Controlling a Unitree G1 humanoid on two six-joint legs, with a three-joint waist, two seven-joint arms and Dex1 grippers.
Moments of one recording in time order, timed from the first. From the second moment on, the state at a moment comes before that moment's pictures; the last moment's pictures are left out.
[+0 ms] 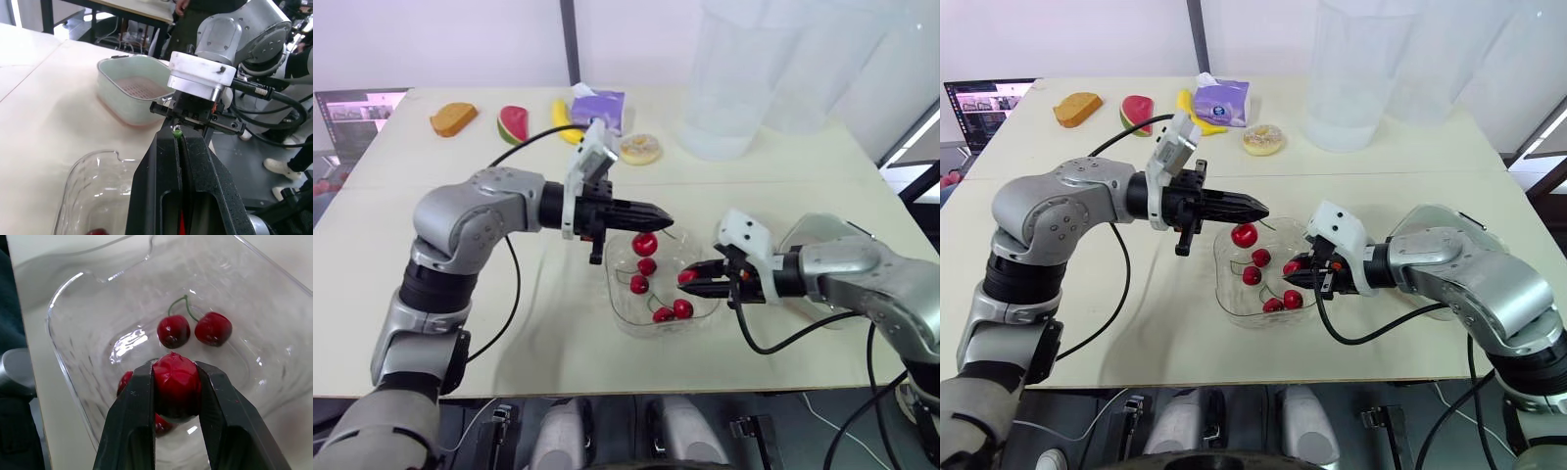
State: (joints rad) left arm -0.86 0.54 -0.14 -0.18 -0.76 0.95 -1.03; right arm -0.46 -0.93 0.08 -0.59 0.73 1.10 0.77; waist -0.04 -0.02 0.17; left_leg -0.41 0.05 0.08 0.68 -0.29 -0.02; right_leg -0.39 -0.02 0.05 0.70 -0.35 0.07
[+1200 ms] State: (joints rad) left arm -0.84 0.54 -0.10 -0.20 -0.82 0.97 -1.01; right arm 0.09 -0.93 -0.71 -0.55 0.61 1.11 0.59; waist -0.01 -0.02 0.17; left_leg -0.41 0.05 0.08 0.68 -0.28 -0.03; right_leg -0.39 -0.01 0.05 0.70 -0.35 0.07
